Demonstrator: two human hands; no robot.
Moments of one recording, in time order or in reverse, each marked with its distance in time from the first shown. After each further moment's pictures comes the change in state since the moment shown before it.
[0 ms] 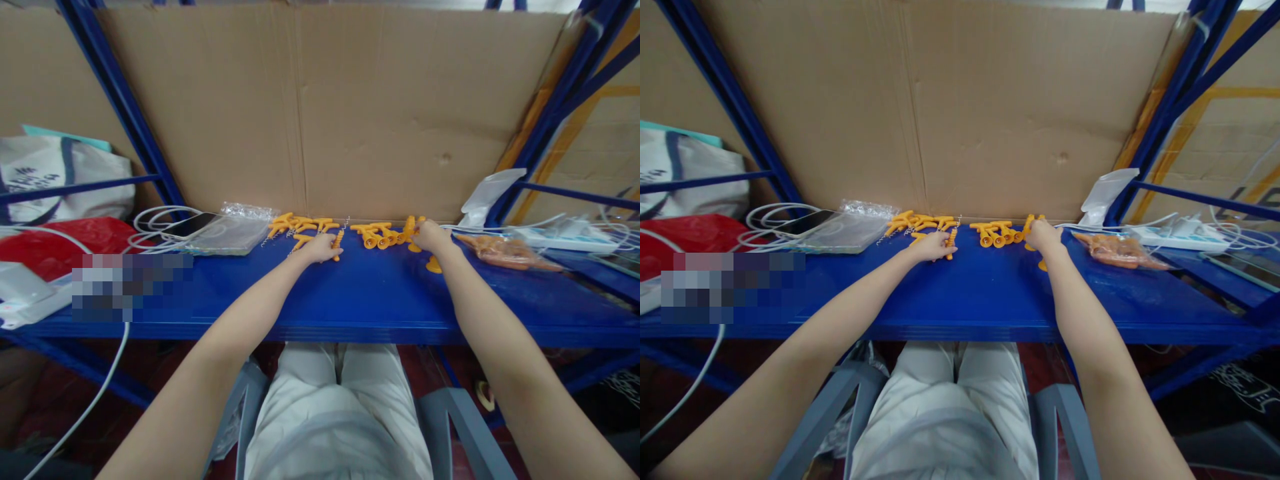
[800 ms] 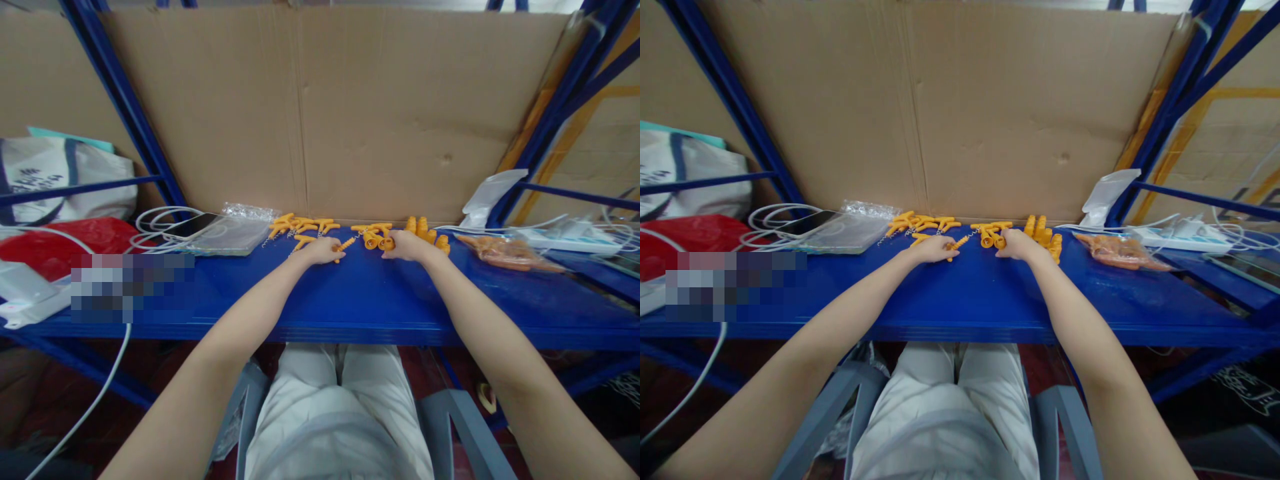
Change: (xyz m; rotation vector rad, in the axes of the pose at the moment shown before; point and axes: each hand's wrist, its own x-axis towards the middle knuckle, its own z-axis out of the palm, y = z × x) left_hand 0.004 -0.005 0.001 0.084 -0.040 0.132; right_hand -0.019 -0.040 0.004 0.100 -0.106 -0.404
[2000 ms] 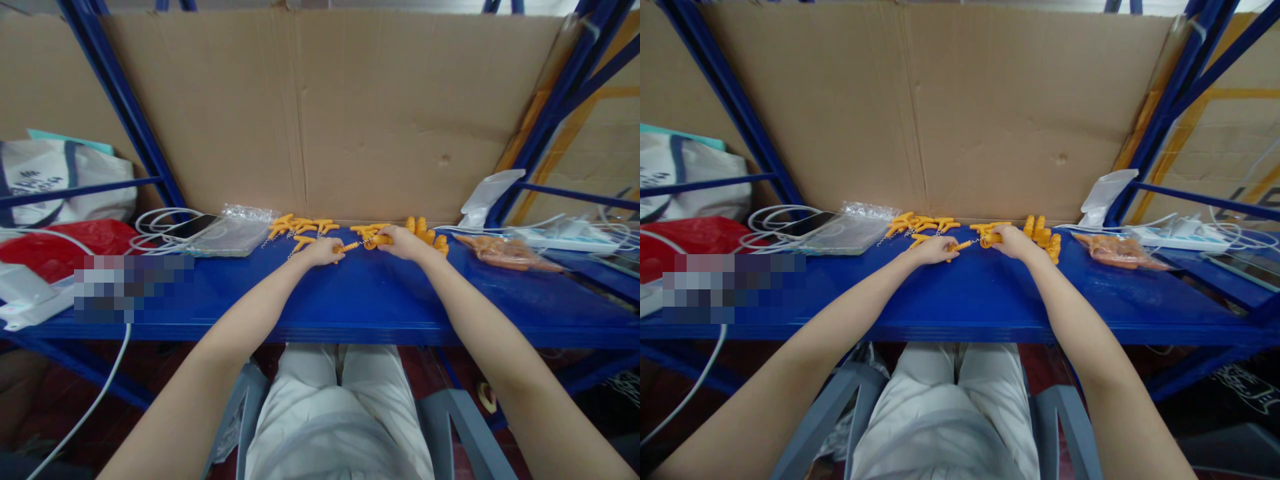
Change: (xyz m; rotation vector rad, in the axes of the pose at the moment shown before) left_hand -0.003 0.003 0.003 -0.029 0.029 0.032; right_hand 0.010 0.006 0.012 0.169 0.194 -0.170
